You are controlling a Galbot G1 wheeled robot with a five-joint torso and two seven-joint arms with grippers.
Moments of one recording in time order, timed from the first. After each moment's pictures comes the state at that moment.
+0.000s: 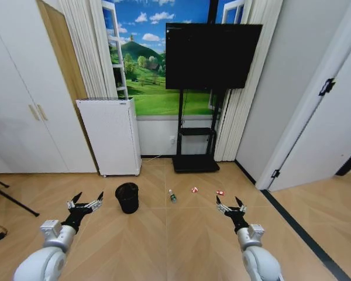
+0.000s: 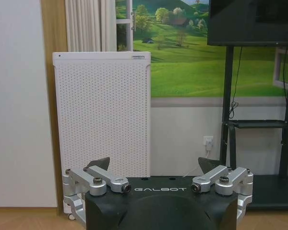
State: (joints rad) left arm 1.55 -1.21 -0.90 -2.11 -0.47 0.25 0.11; right arm -1.47 1.42 0.71 1.92 0.24 -0.04 -0.09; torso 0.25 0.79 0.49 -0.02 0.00
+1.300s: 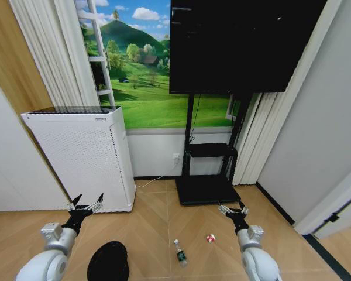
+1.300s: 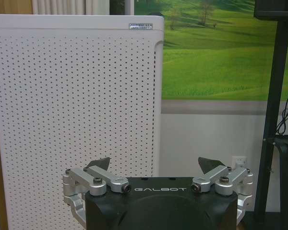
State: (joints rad) left arm 1.56 -1.26 -0.90 -2.11 -0.45 0.25 0.09; right arm -1.47 1.44 0.71 1.90 0.23 -0.04 -0.03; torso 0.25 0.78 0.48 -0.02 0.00
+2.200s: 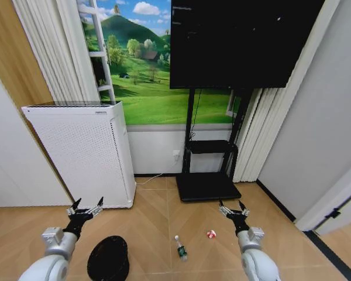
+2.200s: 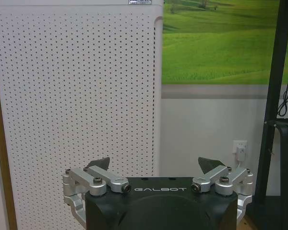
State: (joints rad) left arm 1.59 -1.31 -0.90 -2.11 -0.38 0.24 0.12; right arm -1.47 1.43 0.71 1.86 0.25 0.01 -0.02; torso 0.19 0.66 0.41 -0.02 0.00
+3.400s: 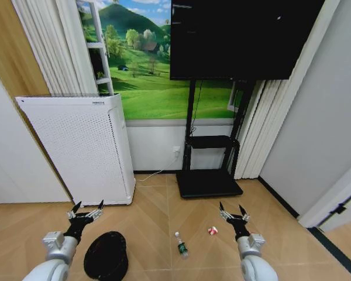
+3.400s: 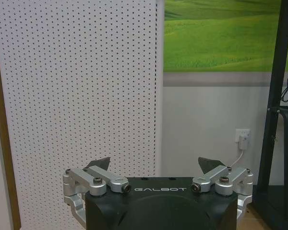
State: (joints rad) left arm 1.61 -1.33 -0.91 -2.10 -0.37 0.22 0.13; right arm -1.50 1.45 0.71 1.83 0.25 0.07 -0.04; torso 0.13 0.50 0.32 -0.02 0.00
